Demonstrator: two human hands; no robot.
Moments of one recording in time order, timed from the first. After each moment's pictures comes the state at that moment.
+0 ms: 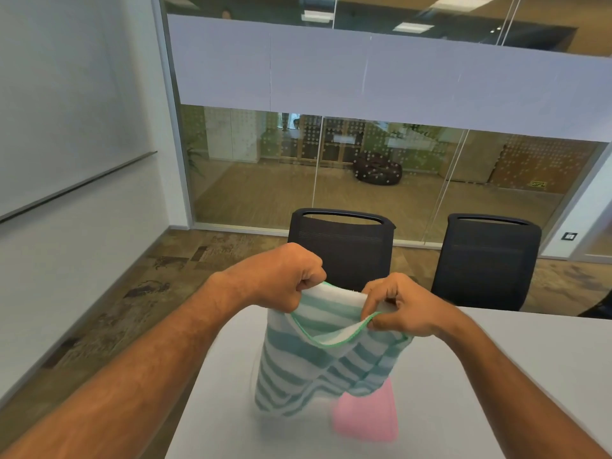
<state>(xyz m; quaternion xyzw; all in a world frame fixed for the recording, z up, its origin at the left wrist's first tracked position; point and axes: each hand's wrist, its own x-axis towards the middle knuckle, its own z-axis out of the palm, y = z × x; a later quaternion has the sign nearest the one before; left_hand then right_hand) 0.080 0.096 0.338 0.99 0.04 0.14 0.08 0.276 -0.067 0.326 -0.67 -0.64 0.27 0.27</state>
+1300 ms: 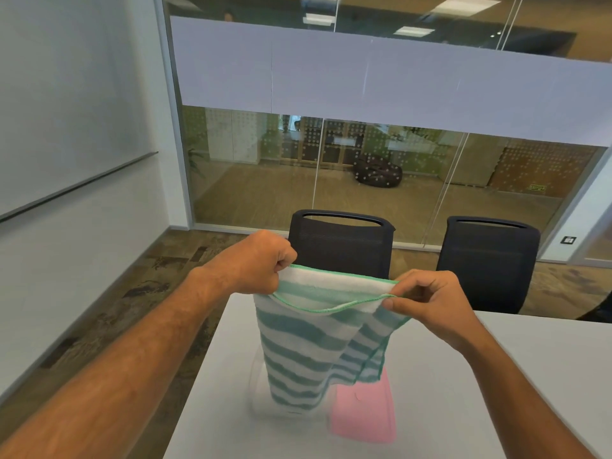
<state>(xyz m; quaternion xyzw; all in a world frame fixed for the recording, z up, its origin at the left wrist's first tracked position) 0.060 0.114 0.342 0.96 0.21 0.16 0.08 0.288 -0.092 0.314 -0.65 -0.52 0.18 0.53</state>
